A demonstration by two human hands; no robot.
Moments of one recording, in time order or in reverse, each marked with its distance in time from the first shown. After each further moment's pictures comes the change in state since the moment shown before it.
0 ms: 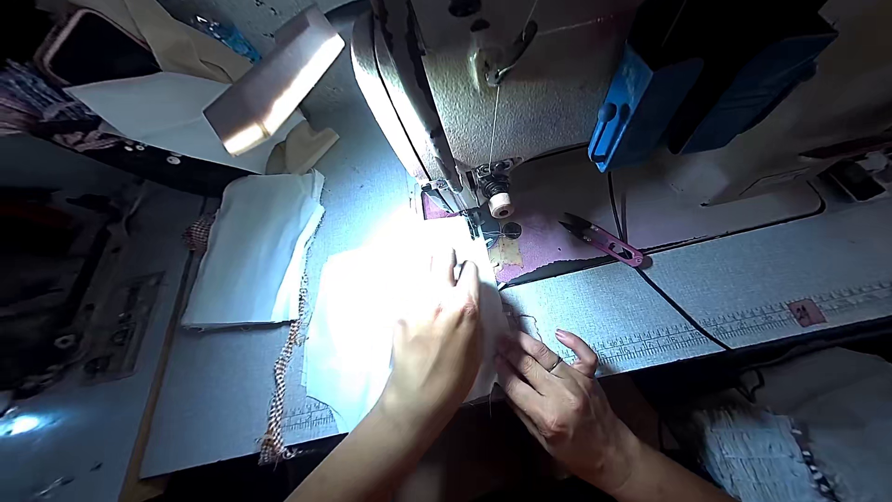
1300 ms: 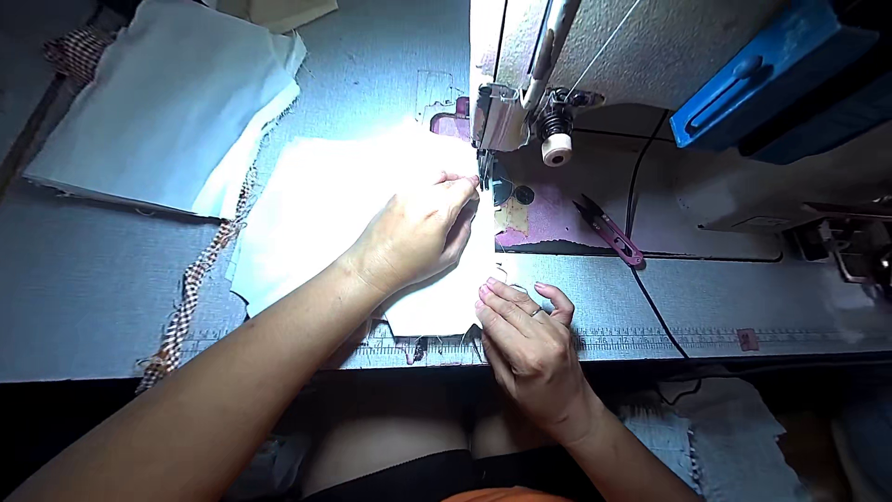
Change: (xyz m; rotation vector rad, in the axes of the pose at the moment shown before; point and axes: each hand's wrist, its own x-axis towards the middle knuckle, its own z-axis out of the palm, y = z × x) left_hand 0.036 -0.066 0.060 -0.406 0.111 0.362; right_hand 0.023 0.011 0.001 0.102 -0.096 -0.030
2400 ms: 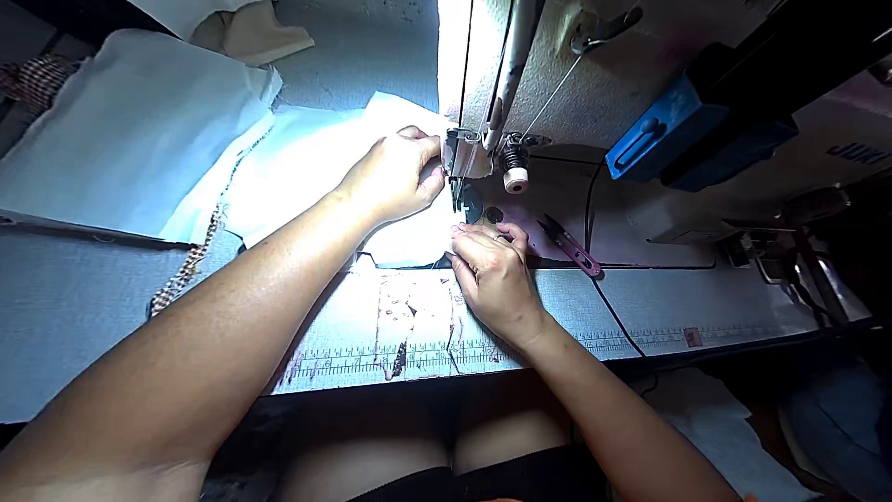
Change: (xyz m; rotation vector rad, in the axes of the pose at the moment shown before) left_hand 0.062 -0.053 -0.006 -0.034 -0.042 -0.072; right_hand 0.076 0.039 0.022 0.074 0.025 0.035
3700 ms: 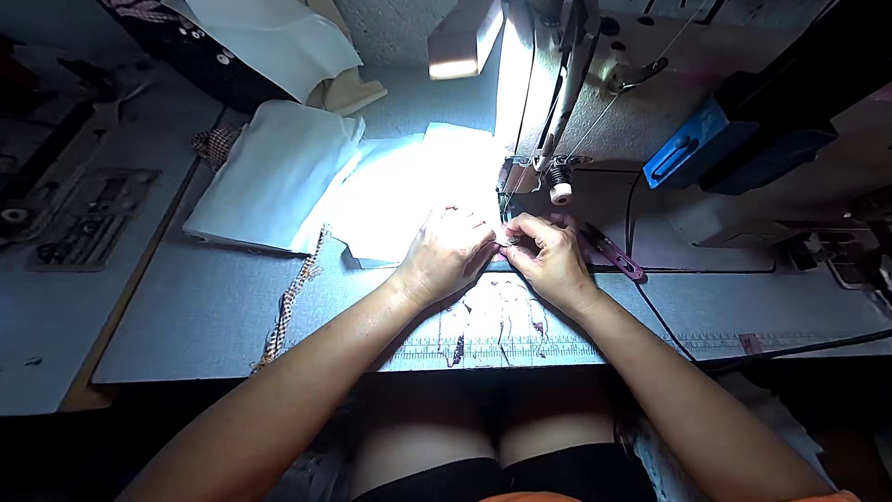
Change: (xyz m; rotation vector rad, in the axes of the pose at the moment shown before) left_hand -0.070 0.038 0.007 0.133 0.172 0.218; right_hand 0.020 0.026 -0.006 0.227 -0.039 0.072
